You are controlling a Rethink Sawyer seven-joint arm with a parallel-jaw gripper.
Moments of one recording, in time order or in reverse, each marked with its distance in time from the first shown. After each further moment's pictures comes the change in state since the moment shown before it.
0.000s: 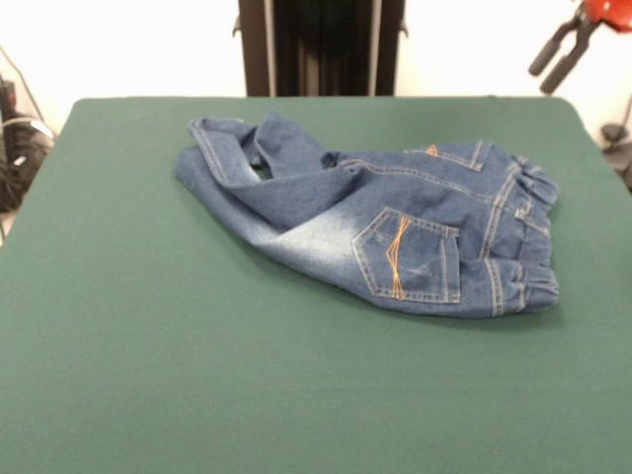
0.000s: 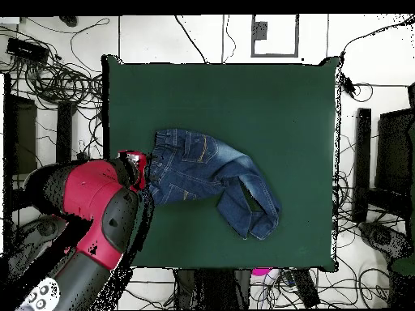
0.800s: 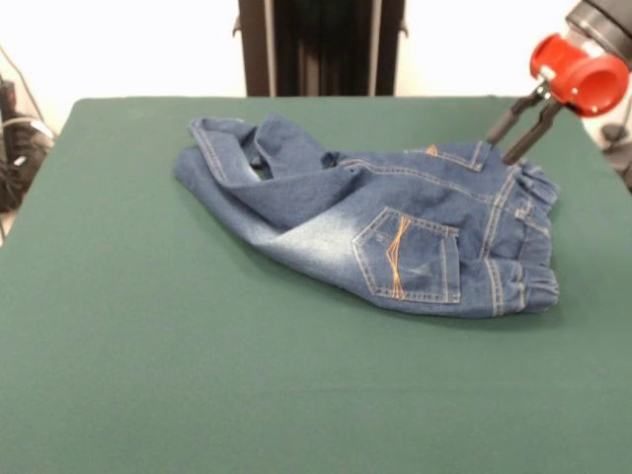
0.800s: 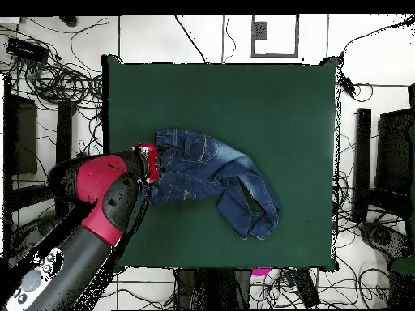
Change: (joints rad) arm -0.001 0.199 -0.076 -0.074 0.009 -0.113 0.023
